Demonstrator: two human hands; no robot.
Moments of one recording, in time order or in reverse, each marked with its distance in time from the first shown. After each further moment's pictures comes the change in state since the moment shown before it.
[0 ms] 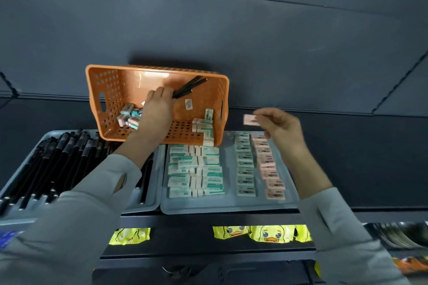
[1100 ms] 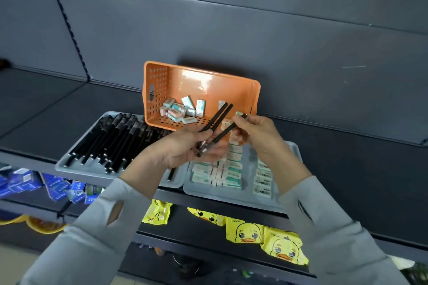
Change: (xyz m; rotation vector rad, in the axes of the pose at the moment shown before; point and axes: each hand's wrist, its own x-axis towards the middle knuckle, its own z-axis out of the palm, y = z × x) left_hand -0.090 0.036 -0.080 -1.629 -0.672 -0.767; right_hand -0.012 -0.030 0.082 0.116 -0.321 0.209
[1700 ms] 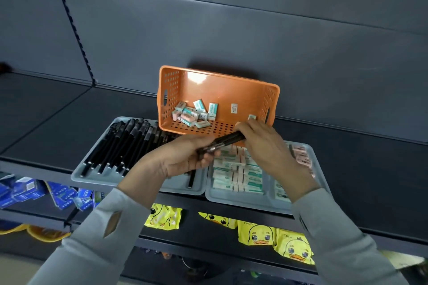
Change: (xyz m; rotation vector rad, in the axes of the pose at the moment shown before) left_hand -0.019 0.005 -0.041 -0.003 -0.147 -0.049; right_hand 0.003 0.025 0.020 -1.345 0.012 -0.802
